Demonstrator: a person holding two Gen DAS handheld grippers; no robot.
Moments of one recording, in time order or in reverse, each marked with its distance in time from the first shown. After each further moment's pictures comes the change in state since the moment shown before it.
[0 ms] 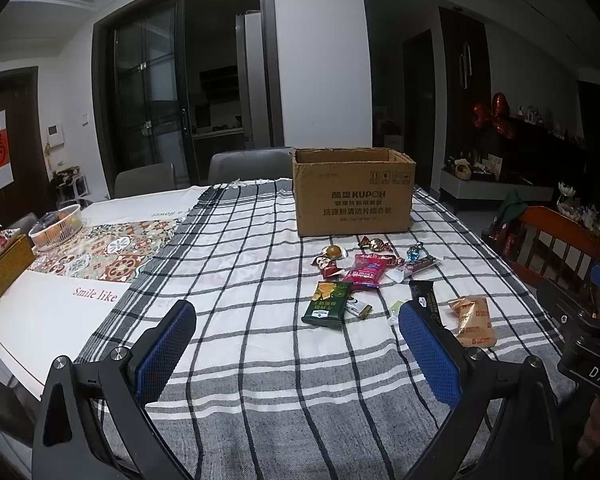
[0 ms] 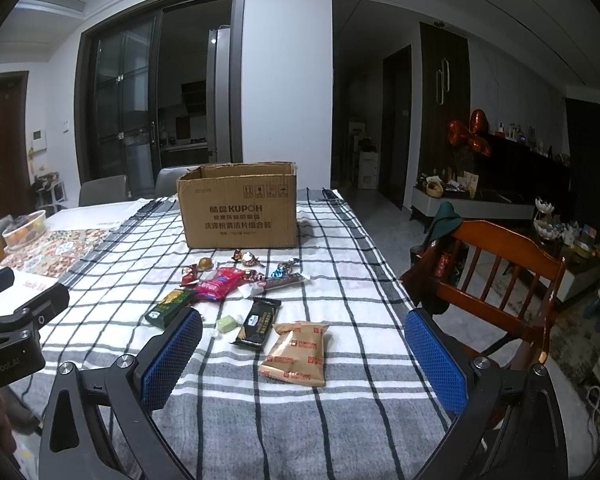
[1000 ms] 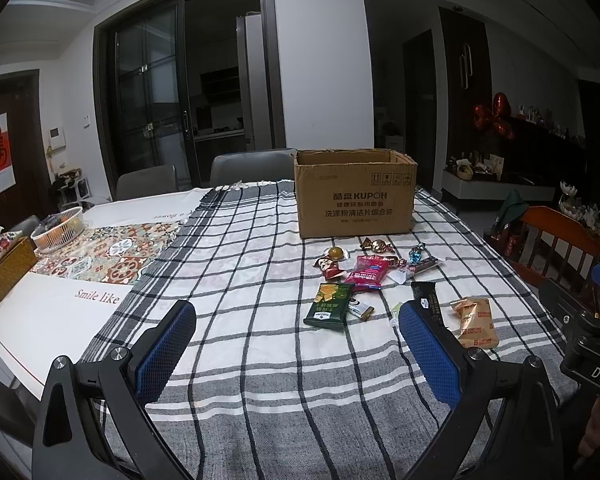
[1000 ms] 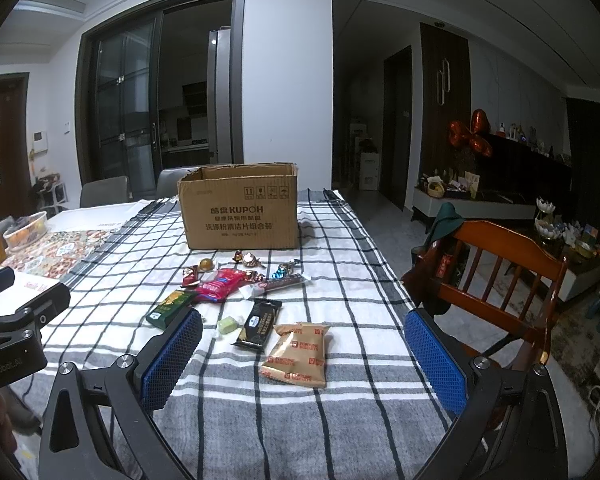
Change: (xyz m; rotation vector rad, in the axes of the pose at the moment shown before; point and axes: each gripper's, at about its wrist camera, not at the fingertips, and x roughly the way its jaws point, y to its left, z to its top) left arm -0.001 0.001 0.000 -0.001 -0.002 0.004; right arm 0.001 -0.001 0.000 0.003 -0.001 0.002
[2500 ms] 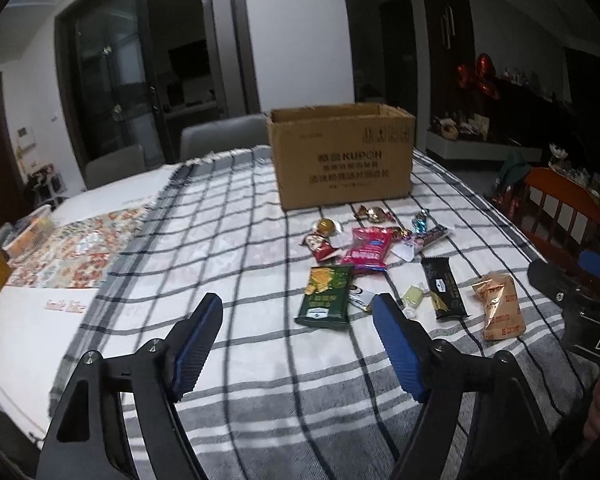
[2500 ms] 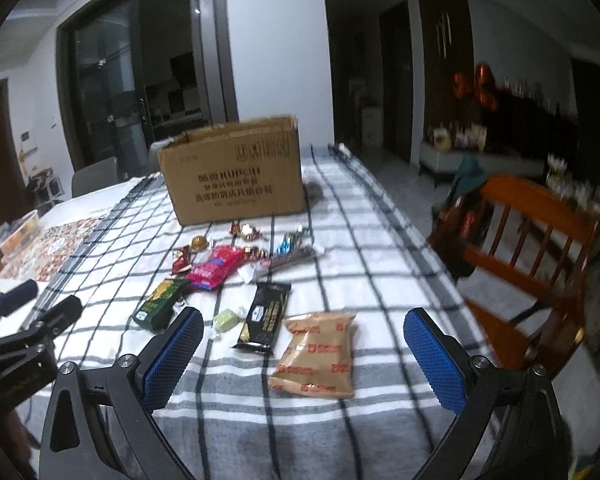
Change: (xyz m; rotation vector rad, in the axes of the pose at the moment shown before) left arm 0.087 -0.004 0.005 0.088 0.136 -0.075; right arm 0.081 0.001 0.000 0.091 0.180 0.038
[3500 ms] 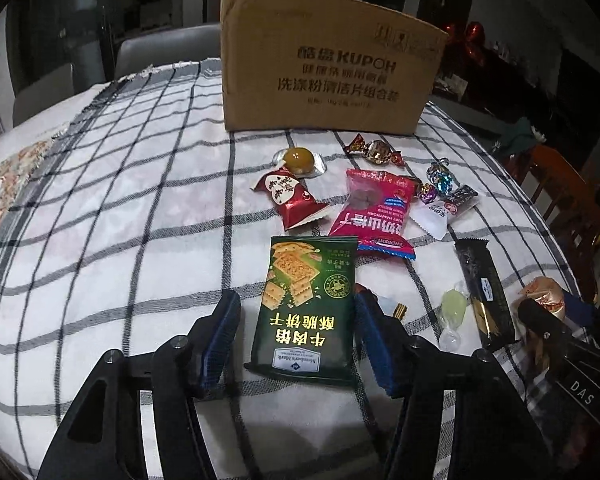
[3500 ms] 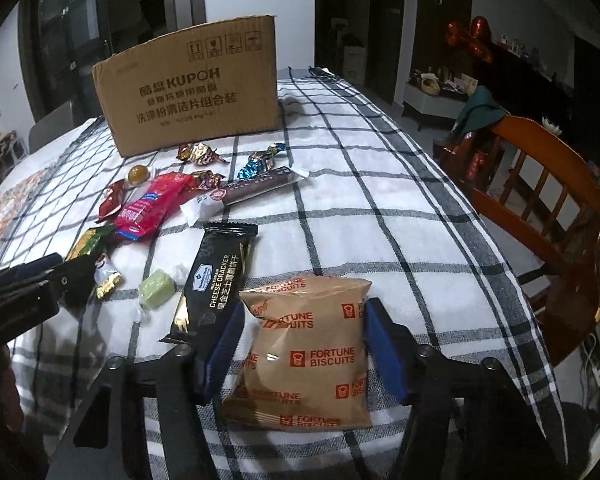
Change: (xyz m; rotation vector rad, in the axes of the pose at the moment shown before) left arm 0.148 0.005 -0.001 -0.068 0.266 -0.216; right arm 0.098 0.003 -0.016 -0.014 0.227 -0.107
